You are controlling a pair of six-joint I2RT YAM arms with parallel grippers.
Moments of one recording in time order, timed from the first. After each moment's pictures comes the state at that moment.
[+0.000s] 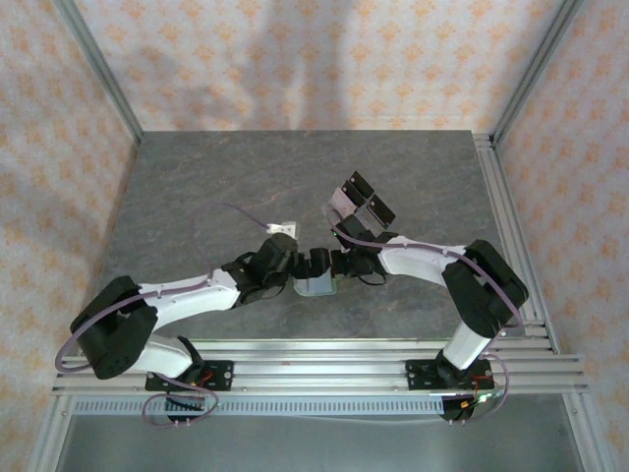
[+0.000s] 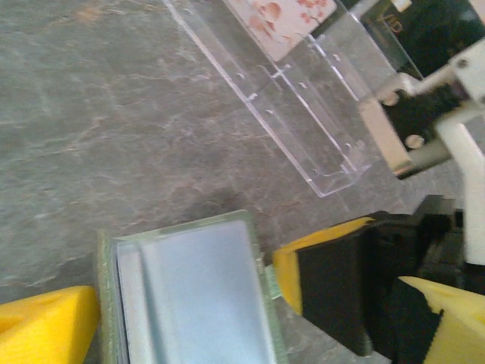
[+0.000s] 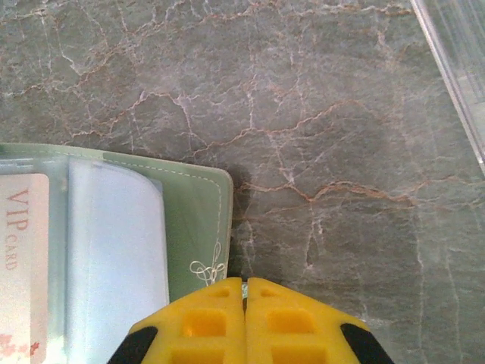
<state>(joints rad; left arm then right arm) -0.78 1.40 0.66 0.08 -0.11 -0.78 0.72 1.66 0.92 -0.37 -0.08 0.58</state>
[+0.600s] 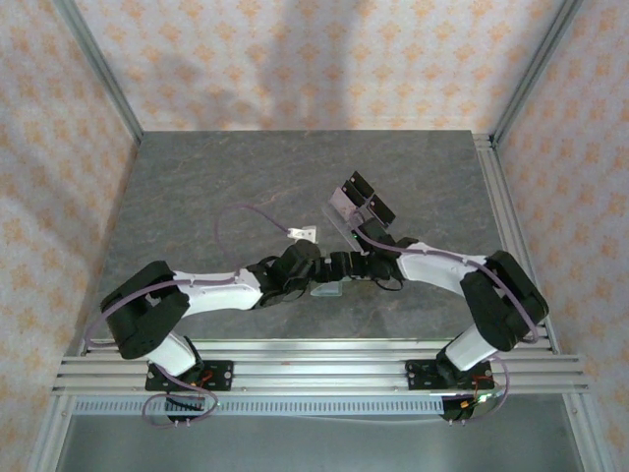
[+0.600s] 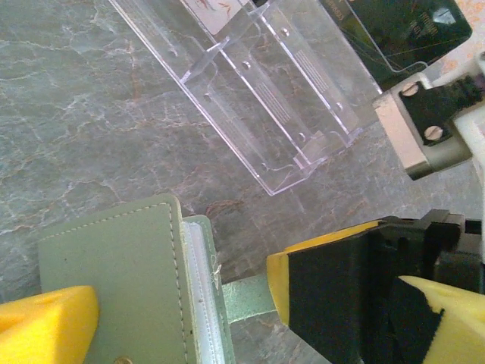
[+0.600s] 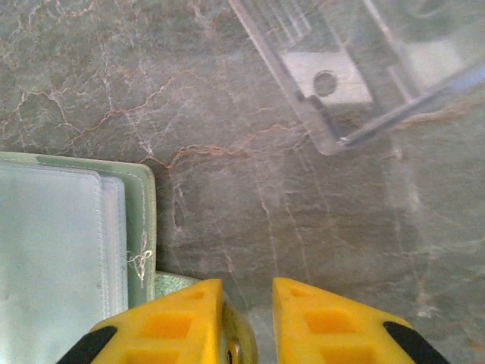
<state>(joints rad) -0.88 1.56 0.73 0.21 -0.16 -0.86 0.63 1.53 0.78 -0.36 -0.07 0.63</state>
